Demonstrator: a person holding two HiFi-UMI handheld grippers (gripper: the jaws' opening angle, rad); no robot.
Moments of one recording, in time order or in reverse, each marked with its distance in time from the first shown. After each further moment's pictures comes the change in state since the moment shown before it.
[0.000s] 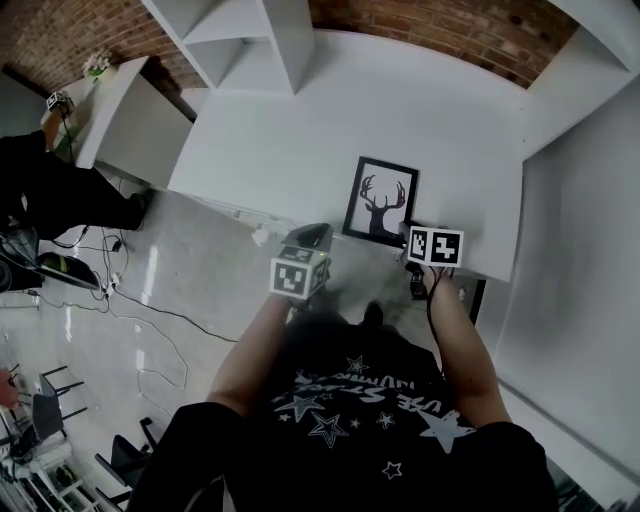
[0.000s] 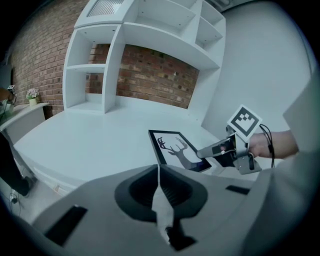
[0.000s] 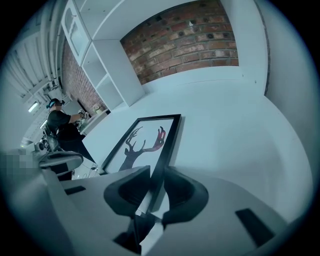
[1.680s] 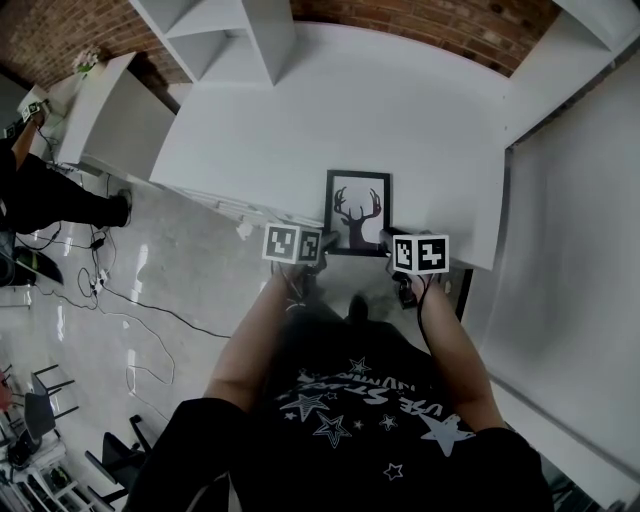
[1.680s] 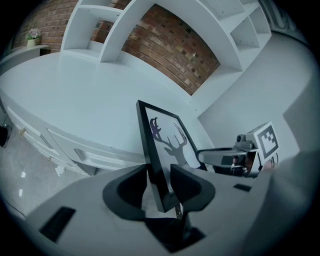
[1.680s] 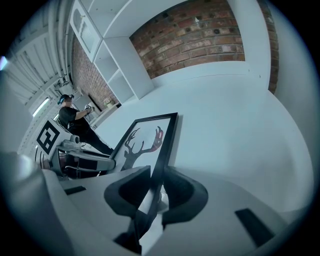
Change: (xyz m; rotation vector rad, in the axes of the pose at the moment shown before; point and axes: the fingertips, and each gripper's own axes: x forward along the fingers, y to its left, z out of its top) left arm 0.040 -0.056 -0.047 -0.318 0.264 -0.204; right arm -0.026 0.005 -0.042 -0.064 0.062 0.100
